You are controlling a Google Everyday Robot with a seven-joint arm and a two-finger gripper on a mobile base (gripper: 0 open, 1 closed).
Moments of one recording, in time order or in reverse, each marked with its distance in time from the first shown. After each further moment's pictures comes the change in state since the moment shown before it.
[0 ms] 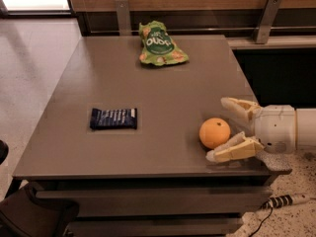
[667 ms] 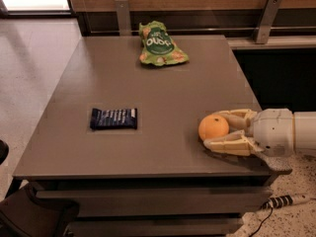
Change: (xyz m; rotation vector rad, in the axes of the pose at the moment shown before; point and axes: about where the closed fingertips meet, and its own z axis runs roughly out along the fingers) arm 0.007 0.005 0.003 -0.012 0.014 0.020
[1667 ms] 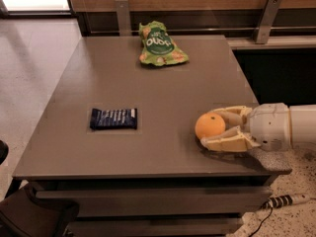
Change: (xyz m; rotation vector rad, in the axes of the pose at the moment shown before) arm -0.008 -0.002 0.004 -0.027 0.010 -0.009
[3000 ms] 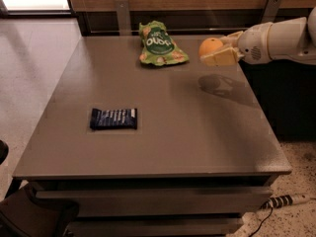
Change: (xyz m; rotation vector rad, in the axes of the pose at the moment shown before) arm -0.066 -0.218 0.013 0.262 0.077 0.057
